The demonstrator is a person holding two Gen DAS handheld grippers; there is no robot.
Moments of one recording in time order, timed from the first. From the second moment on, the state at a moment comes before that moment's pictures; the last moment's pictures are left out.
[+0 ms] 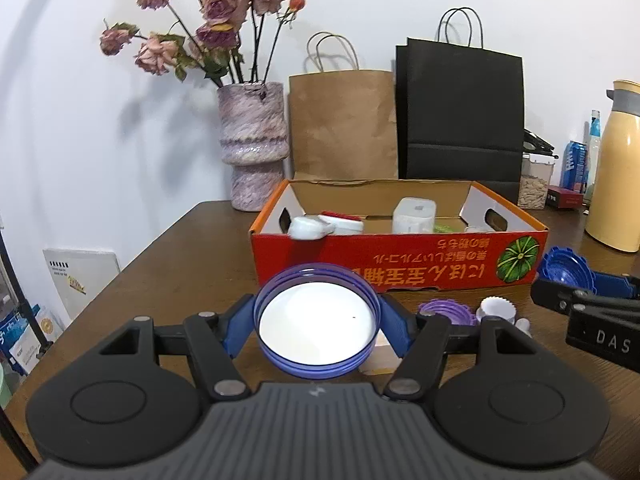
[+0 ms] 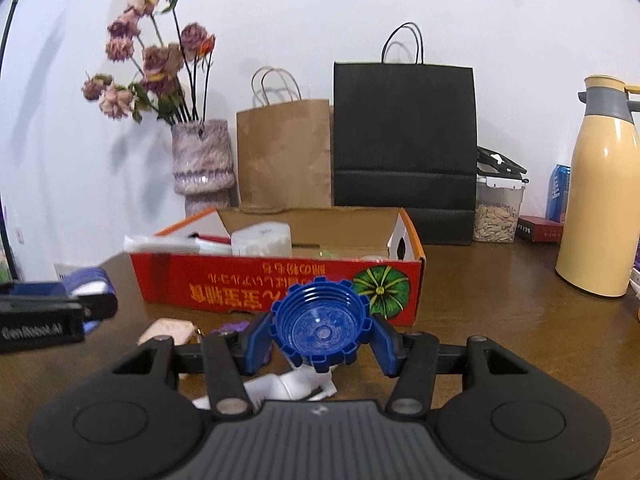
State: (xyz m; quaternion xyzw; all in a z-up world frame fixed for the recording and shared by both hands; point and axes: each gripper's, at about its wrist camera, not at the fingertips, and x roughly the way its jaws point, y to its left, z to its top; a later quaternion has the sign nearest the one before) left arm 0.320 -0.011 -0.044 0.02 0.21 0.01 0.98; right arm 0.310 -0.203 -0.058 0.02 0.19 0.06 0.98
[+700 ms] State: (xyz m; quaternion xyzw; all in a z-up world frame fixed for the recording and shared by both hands) left arm 0.347 -0.038 0.003 -0.01 0.16 0.00 0.99; right arm 0.331 -0.204 -0.037 0.04 0.14 0.07 0.99
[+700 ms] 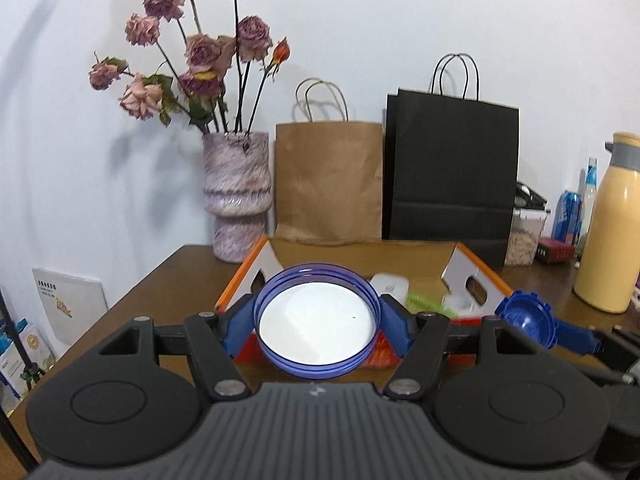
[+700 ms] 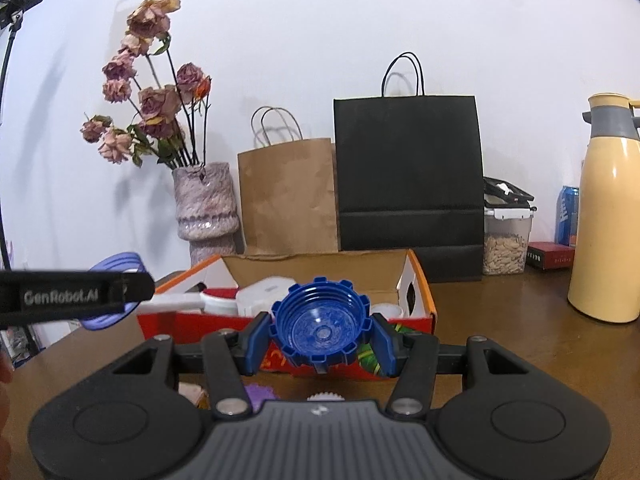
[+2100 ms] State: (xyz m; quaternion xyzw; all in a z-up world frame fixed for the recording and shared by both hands) left arm 0.486 -0.052 0.004 -0.04 0.17 0.03 0.98; right arm 0.475 -0.205 -0.033 0.02 0.14 0.07 0.99
